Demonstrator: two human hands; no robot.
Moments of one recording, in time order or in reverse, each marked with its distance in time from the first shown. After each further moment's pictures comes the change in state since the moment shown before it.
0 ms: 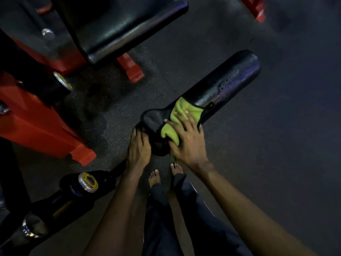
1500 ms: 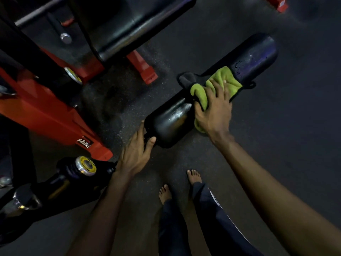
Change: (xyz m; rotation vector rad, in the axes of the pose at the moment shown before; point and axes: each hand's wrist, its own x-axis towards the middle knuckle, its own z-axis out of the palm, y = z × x) left_hand -0.023 -0.031 -0.026 0.418 -0.150 0.052; right_hand 0.045 0.058 -0.011 0.112 0.260 0.283
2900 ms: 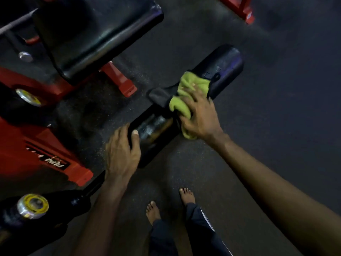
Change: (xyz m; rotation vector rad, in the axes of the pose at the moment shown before) left_hand 0.044 0.086 0.001 -0.036 0.321 -0.018; right_hand 0.037 0.056 -0.016 -0.004 -0.054 -0.378
